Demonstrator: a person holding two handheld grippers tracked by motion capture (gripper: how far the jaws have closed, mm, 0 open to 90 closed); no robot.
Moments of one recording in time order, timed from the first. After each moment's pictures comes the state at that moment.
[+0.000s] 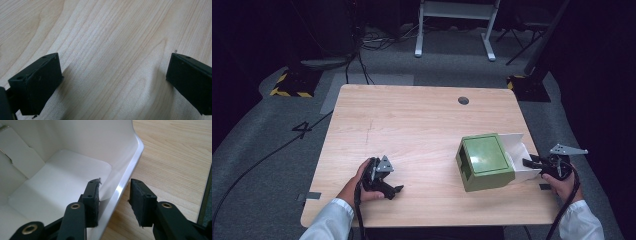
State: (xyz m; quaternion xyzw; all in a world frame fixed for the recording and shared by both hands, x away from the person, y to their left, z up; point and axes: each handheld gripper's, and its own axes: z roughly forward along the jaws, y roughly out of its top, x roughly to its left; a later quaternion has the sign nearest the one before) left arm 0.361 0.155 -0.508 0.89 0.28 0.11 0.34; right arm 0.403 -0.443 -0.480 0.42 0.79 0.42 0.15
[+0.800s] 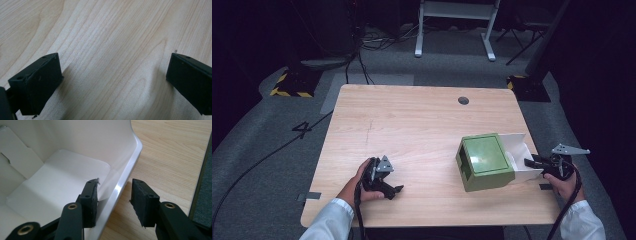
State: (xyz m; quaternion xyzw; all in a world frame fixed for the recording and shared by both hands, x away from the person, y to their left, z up) left arm 0.361 0.155 -0.508 0.89 0.28 0.10 0.34; right arm 0.403 -0.449 -0.480 0.42 0.79 0.42 0.15
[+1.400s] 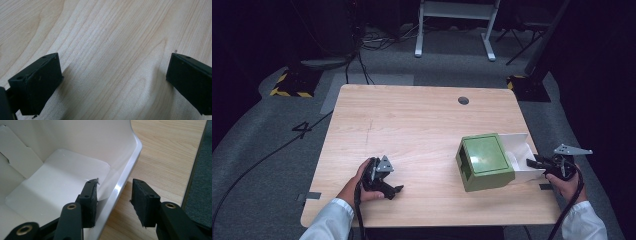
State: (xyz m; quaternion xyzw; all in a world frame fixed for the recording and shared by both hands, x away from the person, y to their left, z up) left arm 0.361 0.155 -0.508 0.89 0.28 0.10 0.34; right arm 0.402 -0.455 -0.479 0.43 0.79 0.42 0.16
